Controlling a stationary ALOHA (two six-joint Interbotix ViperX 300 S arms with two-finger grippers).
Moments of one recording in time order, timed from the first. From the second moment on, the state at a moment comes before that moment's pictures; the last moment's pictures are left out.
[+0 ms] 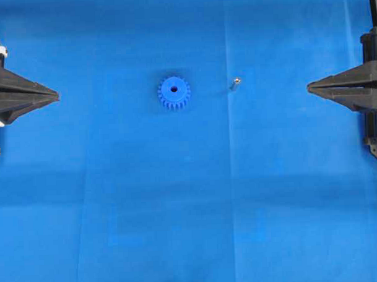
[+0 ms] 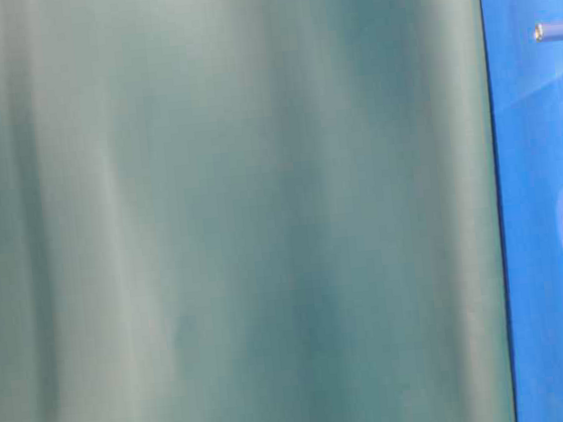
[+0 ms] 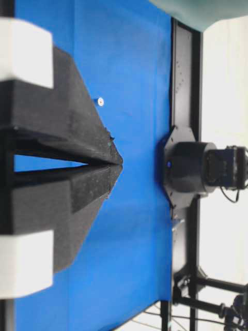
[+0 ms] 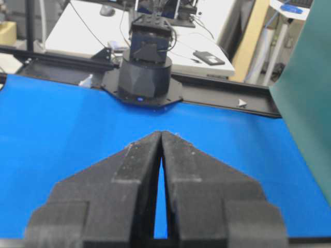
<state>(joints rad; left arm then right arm) 0.00 -0.97 1.18 0.00 -0.29 0.00 0.00 -0.96 1.17 0.00 -0.30 0.00</state>
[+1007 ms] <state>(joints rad) 0.00 -1.01 1.18 0.00 -0.26 0.00 -0.18 -0.45 1.18 0.05 -0.52 -0.01</state>
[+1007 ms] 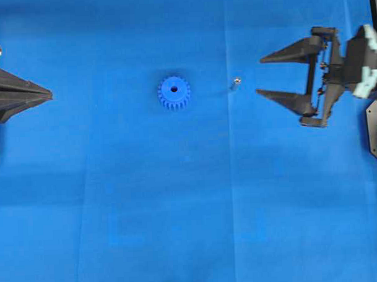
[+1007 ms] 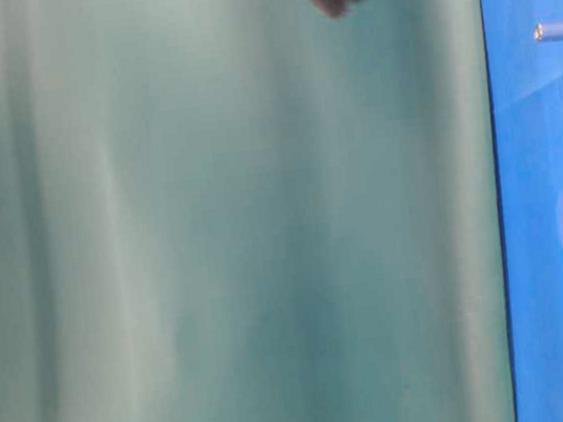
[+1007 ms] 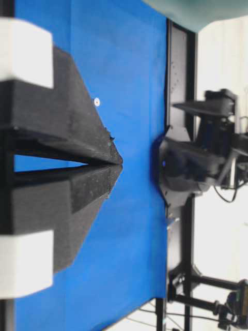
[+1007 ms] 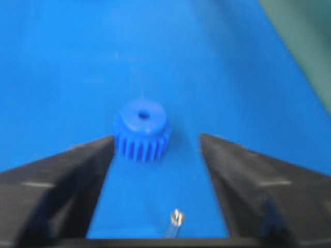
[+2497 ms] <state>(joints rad) 0.00 -1.01 1.18 0.00 -0.26 0.00 -0.21 0.08 1.11 0.16 -0.80 0.00</state>
